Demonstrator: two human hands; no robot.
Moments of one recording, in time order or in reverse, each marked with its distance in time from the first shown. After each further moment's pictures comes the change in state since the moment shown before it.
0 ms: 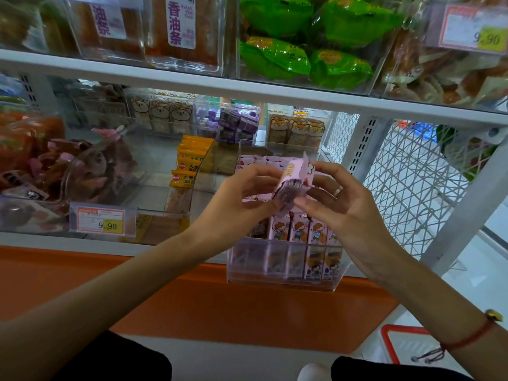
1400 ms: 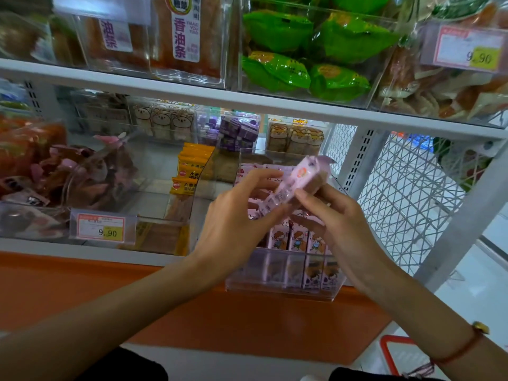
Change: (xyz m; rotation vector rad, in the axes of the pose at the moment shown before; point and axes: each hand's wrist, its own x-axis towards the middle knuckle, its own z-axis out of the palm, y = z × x) left_hand -0.009 0.003 0.010 0.267 0.206 0.132; right_hand 0.003 0.001 0.012 0.125 0.081 0.204
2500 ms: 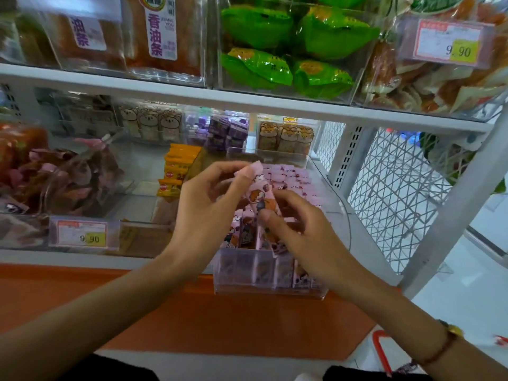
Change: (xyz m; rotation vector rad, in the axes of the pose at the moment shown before) left_hand 0.007 0.006 -0.005 -0.420 0.150 -0.148; right_hand -0.007 0.003 0.009 -0.459 -0.158 -0.133
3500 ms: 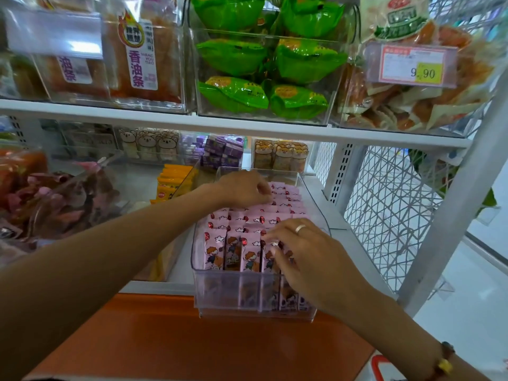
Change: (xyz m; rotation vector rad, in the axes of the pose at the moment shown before) left_hand 0.144 -0.066 0.042 1.102 -0.710 0.087; right_hand -0.003 0.036 -0.032 -0.844 -0.017 -0.228
